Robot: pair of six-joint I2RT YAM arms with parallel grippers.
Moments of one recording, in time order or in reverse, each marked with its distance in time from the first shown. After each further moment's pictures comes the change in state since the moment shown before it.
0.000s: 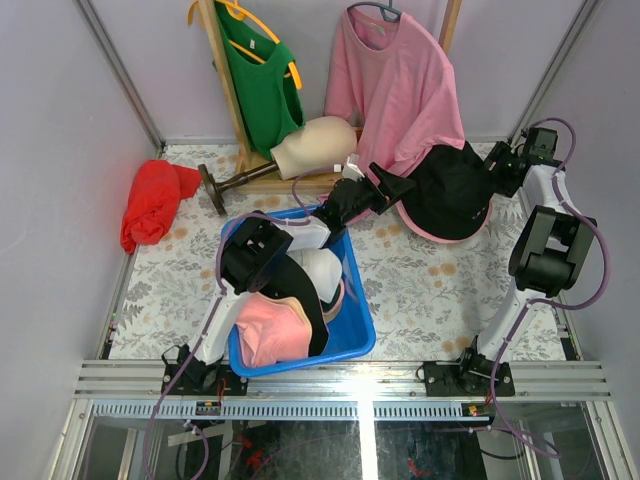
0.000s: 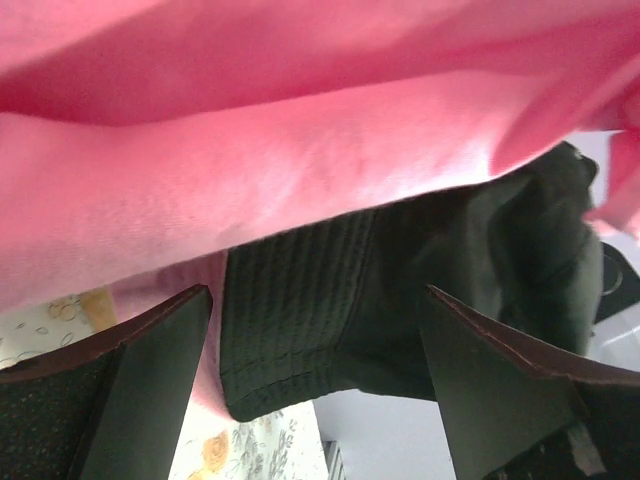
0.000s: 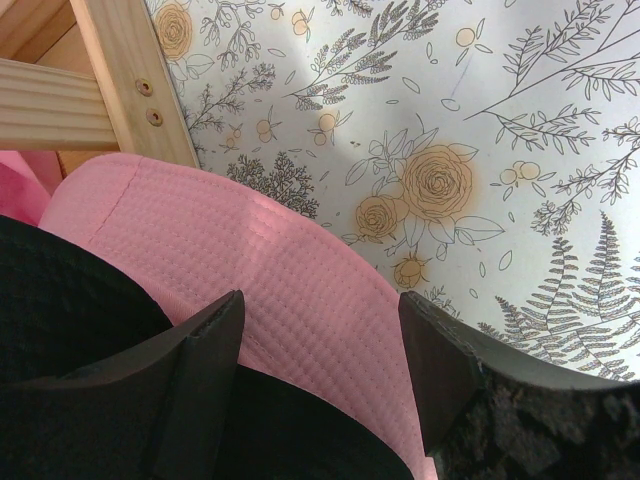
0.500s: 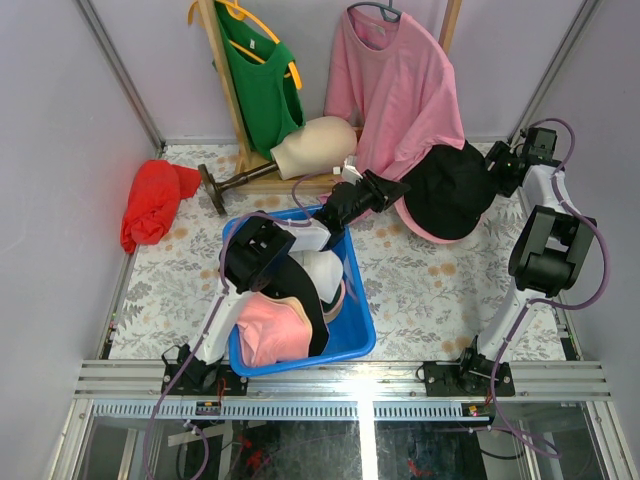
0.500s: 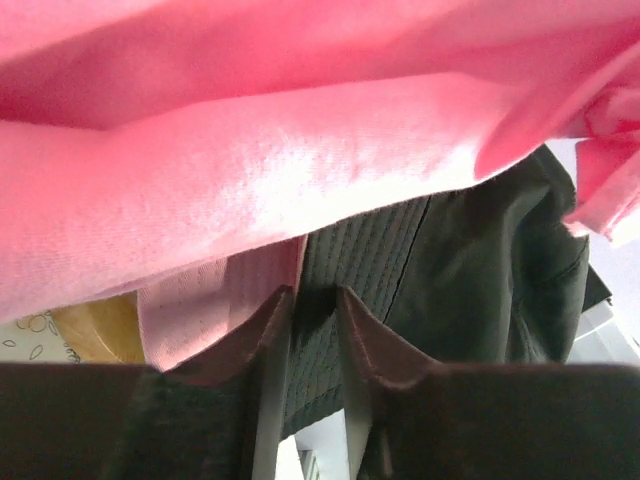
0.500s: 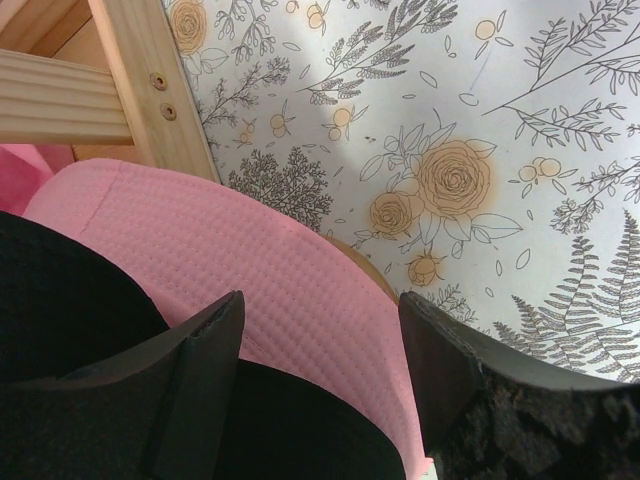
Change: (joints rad) left arm -0.001 0.023 -0.020 0.131 -0.014 -0.072; right arm 0.002 0.000 -0.001 0.000 -0.020 0.013
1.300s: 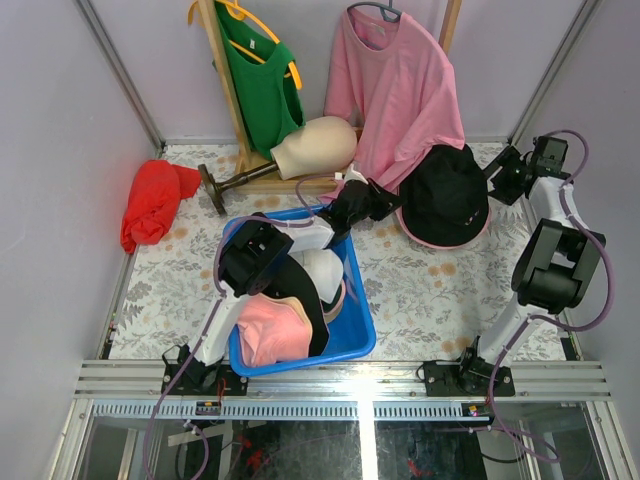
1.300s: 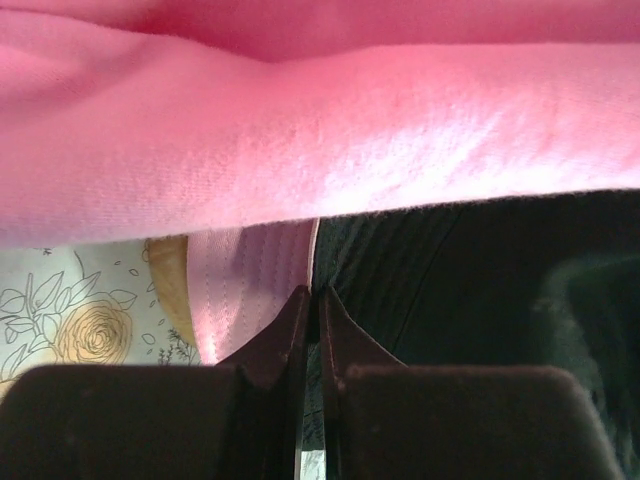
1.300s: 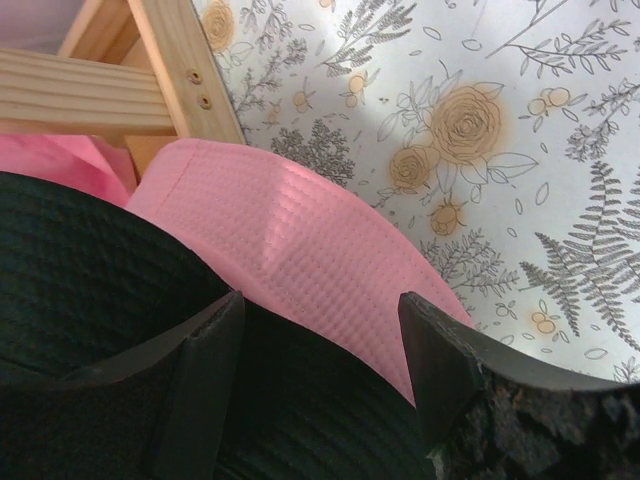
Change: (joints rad) left arm -0.020 -0.040 0.025 -0.333 -0.068 0.072; right arm -0.032 -0.140 -0.157 0.053 -0.040 0.135
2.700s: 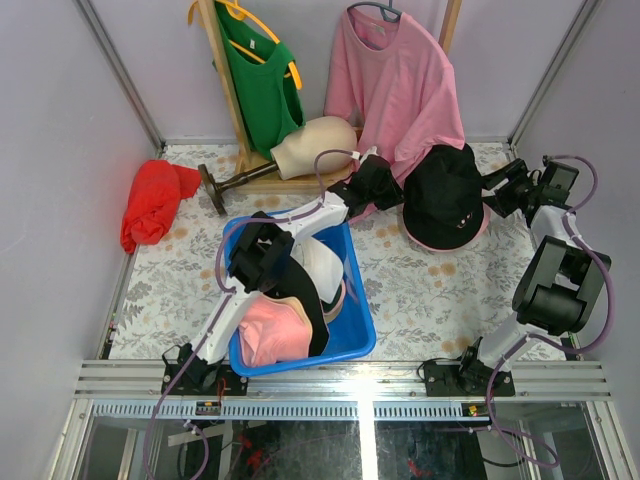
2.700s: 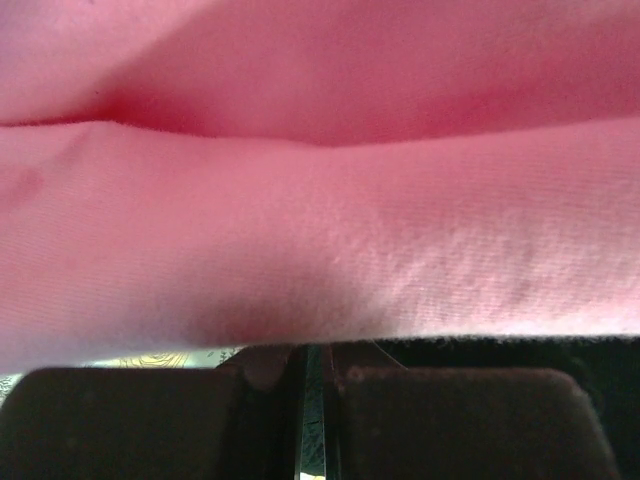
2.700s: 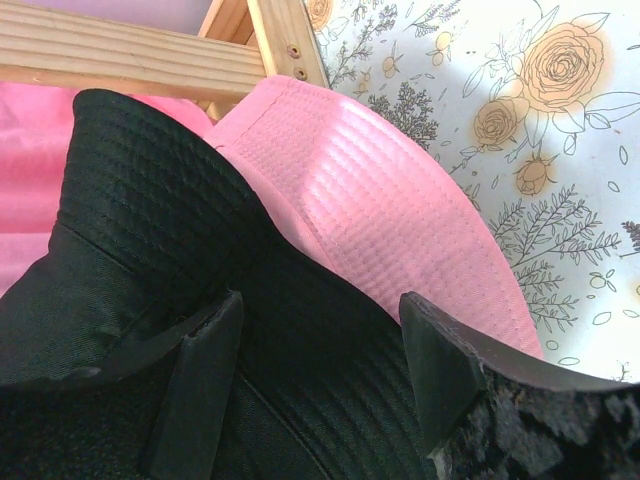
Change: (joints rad) left arm 0.000 0.121 0.490 -0.667 0.010 0.267; right arm -0.080 -0.162 -0.322 0.336 -0.251 0.214
